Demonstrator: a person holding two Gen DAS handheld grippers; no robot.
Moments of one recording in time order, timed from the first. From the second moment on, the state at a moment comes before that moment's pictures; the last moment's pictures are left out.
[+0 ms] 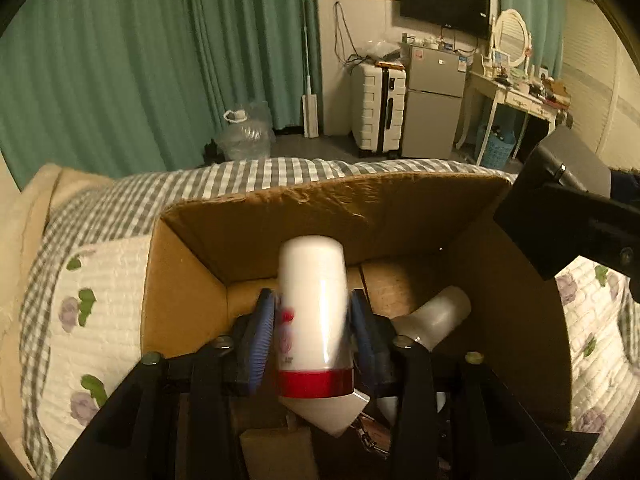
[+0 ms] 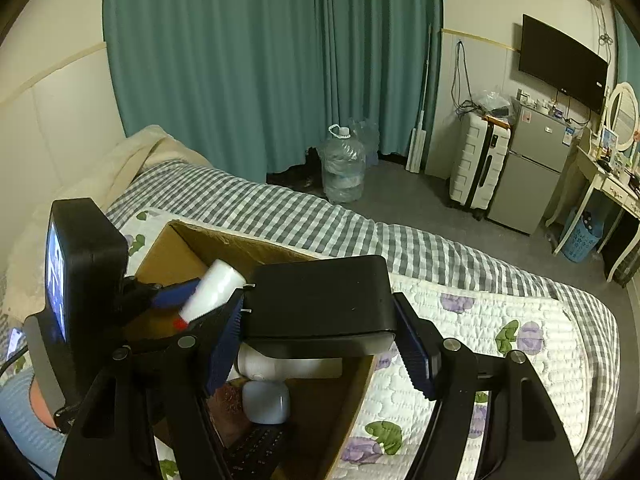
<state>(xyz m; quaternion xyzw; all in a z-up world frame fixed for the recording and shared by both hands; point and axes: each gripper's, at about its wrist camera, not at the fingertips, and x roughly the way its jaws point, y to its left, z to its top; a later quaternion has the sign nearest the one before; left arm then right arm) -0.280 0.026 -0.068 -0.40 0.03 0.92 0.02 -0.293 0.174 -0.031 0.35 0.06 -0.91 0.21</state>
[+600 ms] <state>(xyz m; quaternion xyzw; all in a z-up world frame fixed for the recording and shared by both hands) -0.238 -0.014 -0.015 -0.31 0.06 0.95 -0.04 -0.304 0.148 -0.030 0.36 0.05 -0.91 0.21</state>
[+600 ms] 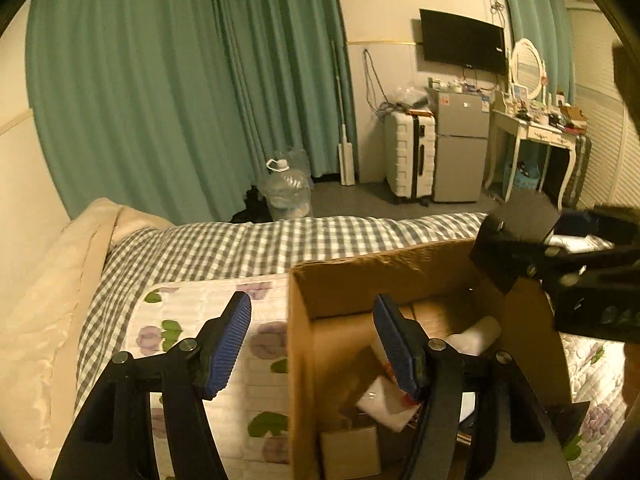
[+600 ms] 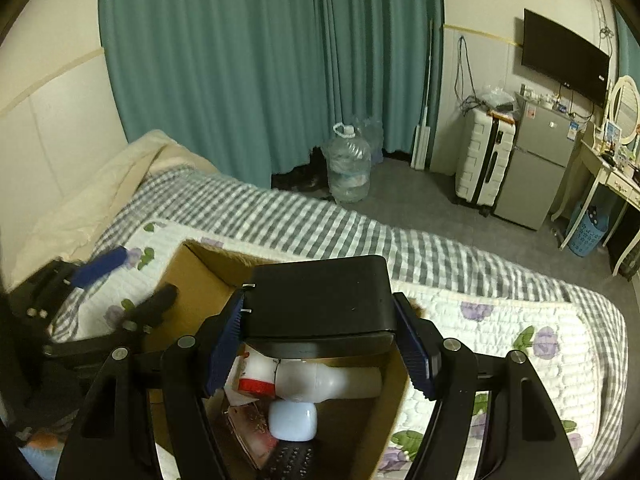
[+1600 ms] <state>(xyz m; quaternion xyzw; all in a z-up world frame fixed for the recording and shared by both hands) -0.181 -0.013 0.047 -0.25 0.05 0.97 -0.04 -0.265 0.165 0.017 0.34 0.02 -0.92 0.17</state>
